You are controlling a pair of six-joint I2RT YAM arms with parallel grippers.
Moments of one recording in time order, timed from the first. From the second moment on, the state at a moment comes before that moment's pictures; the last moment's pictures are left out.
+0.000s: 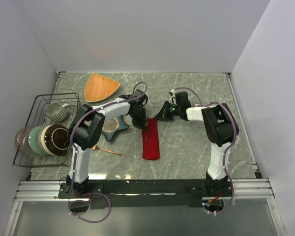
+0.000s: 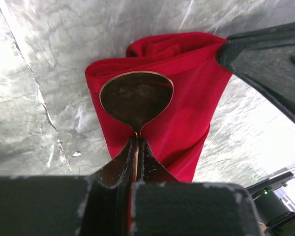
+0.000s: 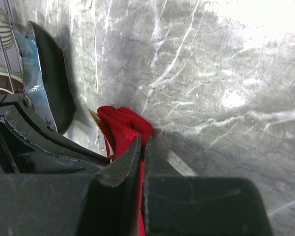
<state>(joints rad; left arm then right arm) -0.61 2.07 1.51 -0.65 0.24 -0.73 0.30 2.00 1.07 0.16 -0.62 0.65</state>
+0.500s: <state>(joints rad) -0.62 2.05 1.50 -0.65 0.24 -0.73 0.30 1.99 1.05 0.19 -0.63 0.65</state>
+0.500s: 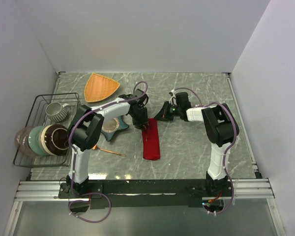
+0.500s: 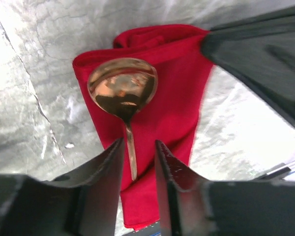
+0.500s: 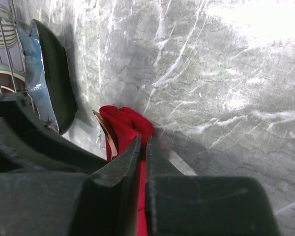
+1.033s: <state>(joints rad) -0.32 1.54 1.42 -0.42 0.30 -0.54 0.27 1.76 1.26 -0.15 -0.63 0.30</state>
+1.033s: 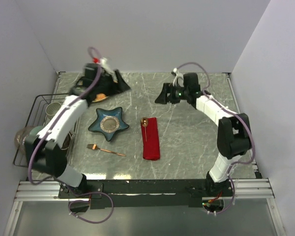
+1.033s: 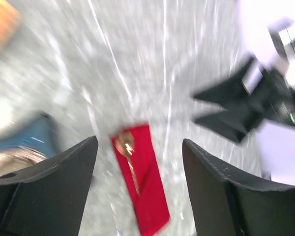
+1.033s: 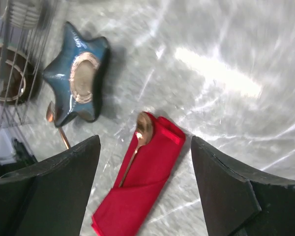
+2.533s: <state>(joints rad) 0.42 1.29 1.28 -0.57 0.77 -0.54 1.21 2.35 2.00 -0.58 -0.08 -0.24</state>
